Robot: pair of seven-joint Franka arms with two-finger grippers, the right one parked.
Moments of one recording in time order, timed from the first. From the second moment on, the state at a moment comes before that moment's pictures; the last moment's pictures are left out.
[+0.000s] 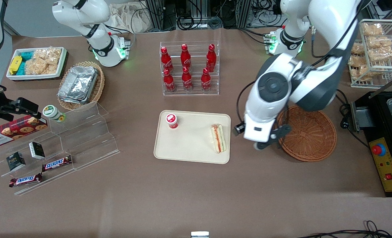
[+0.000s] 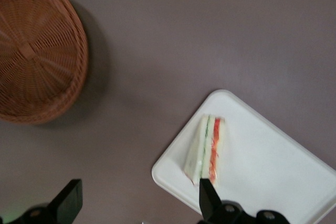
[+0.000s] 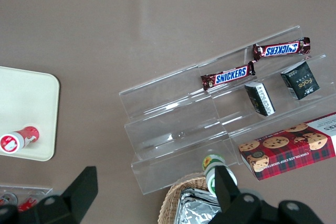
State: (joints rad) arm -0.03 0.46 -0.59 -1.37 0.29 1.71 -1.17
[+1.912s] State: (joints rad) arm -0.02 -0.02 0.00 -1.60 0.04 1.54 -0.16
